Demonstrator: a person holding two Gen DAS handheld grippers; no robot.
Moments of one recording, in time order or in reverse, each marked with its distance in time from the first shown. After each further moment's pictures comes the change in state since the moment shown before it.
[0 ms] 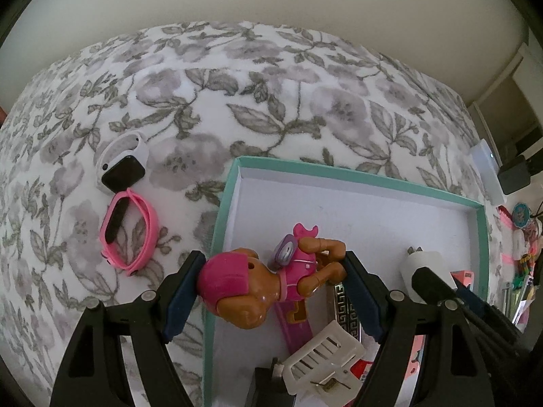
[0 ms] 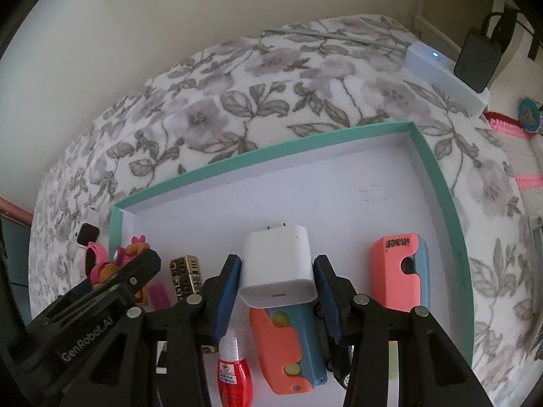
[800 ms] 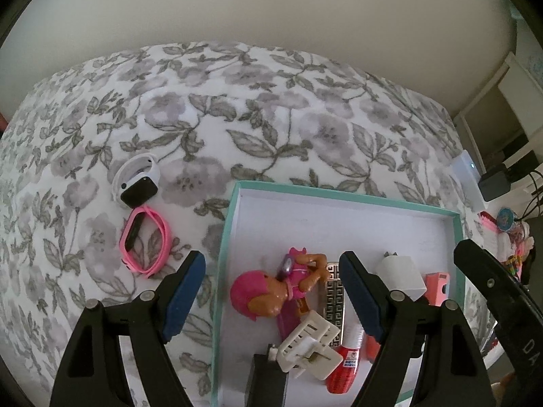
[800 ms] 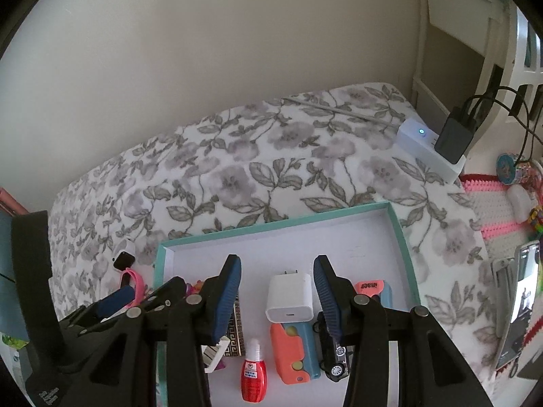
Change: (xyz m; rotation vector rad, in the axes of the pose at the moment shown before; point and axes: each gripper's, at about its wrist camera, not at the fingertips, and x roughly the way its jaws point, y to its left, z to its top) left arm -0.034 0.004 0.001 0.007 -0.042 -0.024; right arm -0.073 0.015 0.014 -0.054 -0.172 0.004
